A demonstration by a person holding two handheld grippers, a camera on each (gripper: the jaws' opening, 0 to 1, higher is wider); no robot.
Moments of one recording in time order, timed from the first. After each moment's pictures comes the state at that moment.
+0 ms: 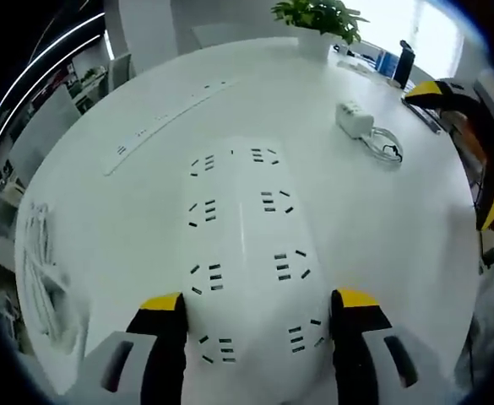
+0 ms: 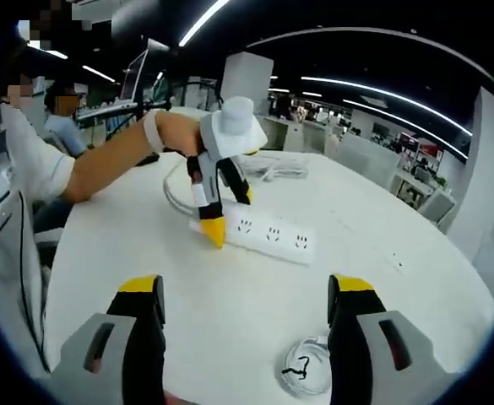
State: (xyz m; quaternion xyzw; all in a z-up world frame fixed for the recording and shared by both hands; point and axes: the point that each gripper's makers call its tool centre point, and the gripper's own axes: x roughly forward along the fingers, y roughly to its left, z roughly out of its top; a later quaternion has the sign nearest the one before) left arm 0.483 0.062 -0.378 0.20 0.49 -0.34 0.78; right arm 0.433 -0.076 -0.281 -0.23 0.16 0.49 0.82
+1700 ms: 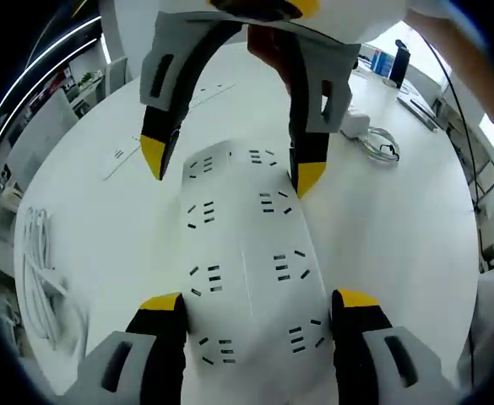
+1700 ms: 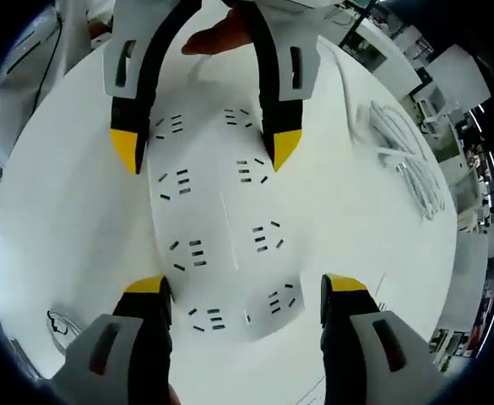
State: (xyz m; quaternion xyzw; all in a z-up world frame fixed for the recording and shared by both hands) left arm 0.482 0.057 -0.379 0.20 0.48 -0.35 0.78; right arm 0.561 0.016 -0.368 -0.60 0.22 0.66 0.40
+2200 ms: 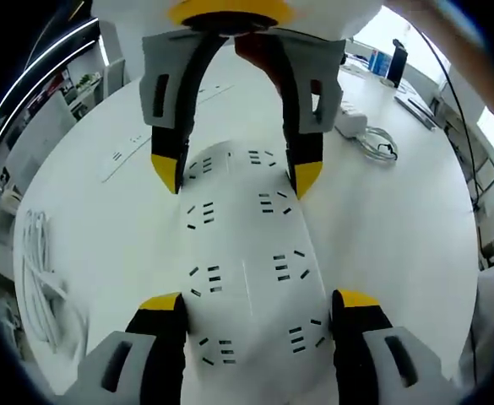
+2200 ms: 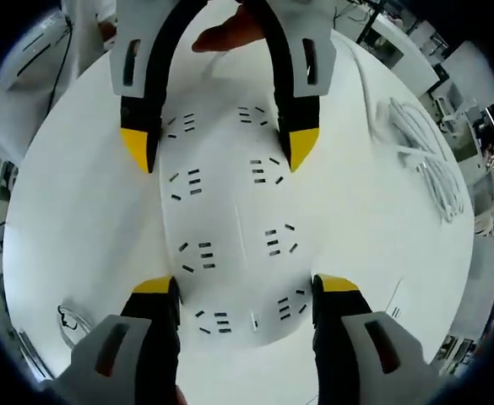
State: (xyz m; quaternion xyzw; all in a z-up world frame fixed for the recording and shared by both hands) left arm 0.482 0.058 -0.380 0.20 0.48 -0.36 0.77; right arm 0.556 0.014 -0.374 -0.59 0.24 0.67 0.37
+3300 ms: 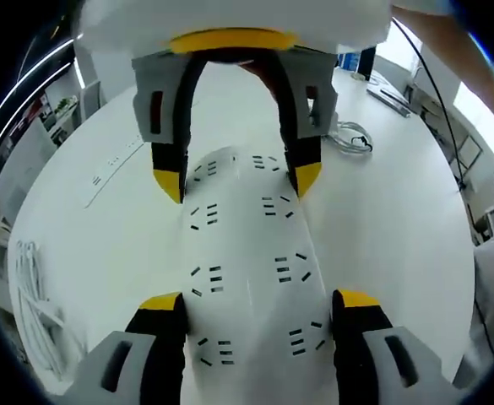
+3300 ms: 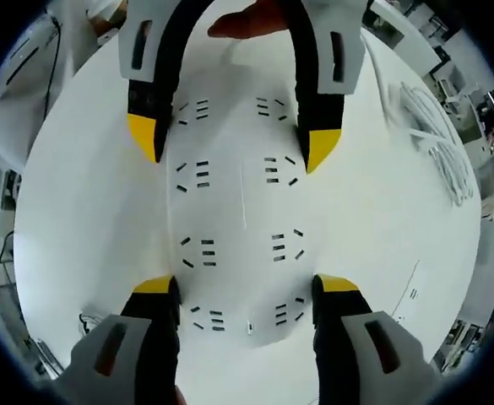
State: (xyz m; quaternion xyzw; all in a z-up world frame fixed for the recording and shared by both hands) left arm 0.478 0.049 -0.379 0.23 0.45 -0.42 0.76; right arm 0.542 -0.005 -0.377 -0.60 0.29 0.65 0.37
